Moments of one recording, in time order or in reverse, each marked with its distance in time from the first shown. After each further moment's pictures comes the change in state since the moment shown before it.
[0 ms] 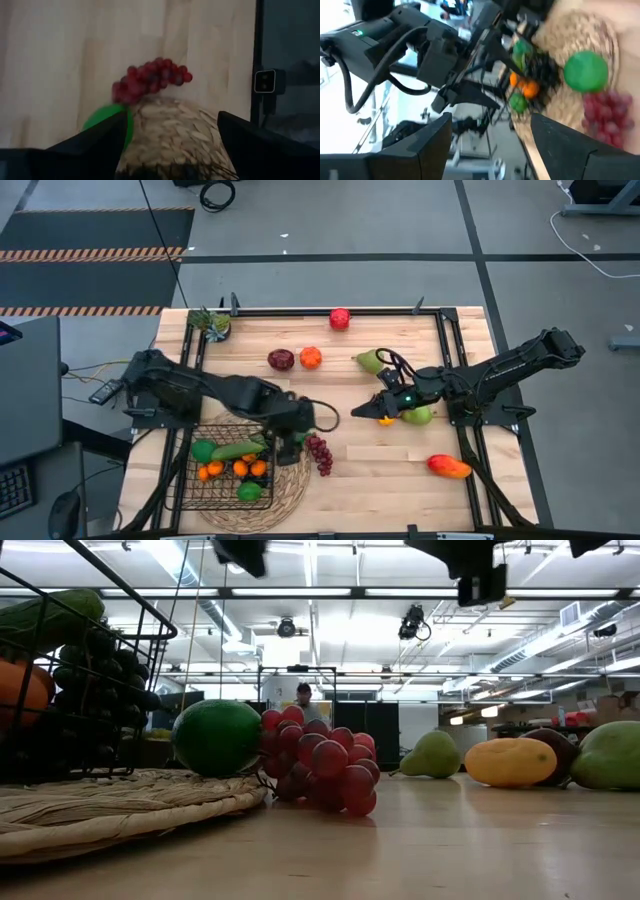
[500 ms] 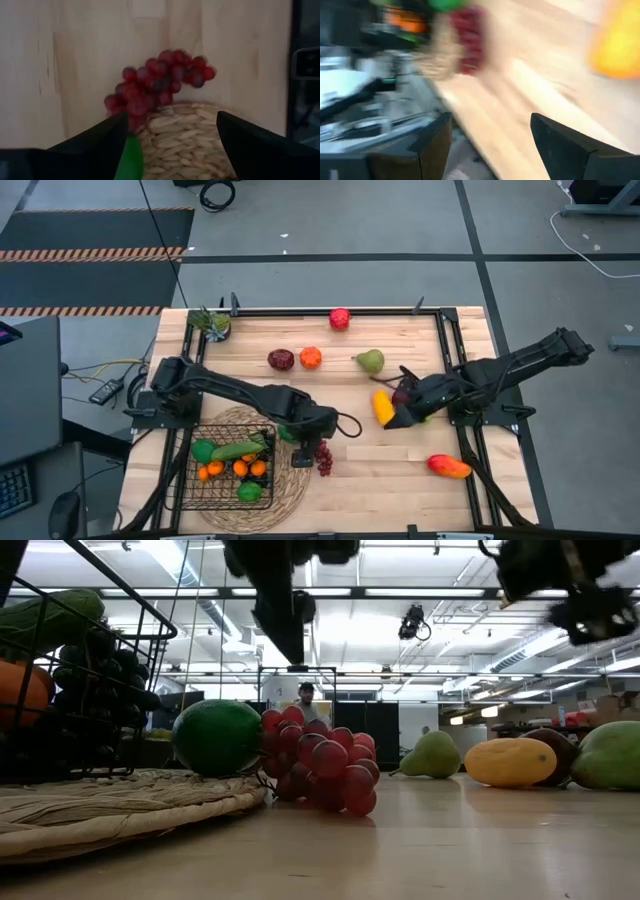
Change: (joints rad) left arm 0.065 0.205 0.000 0.070 0.102 0.174; right arm 0.055 -0.228 0.000 -0.796 -0.092 0.150
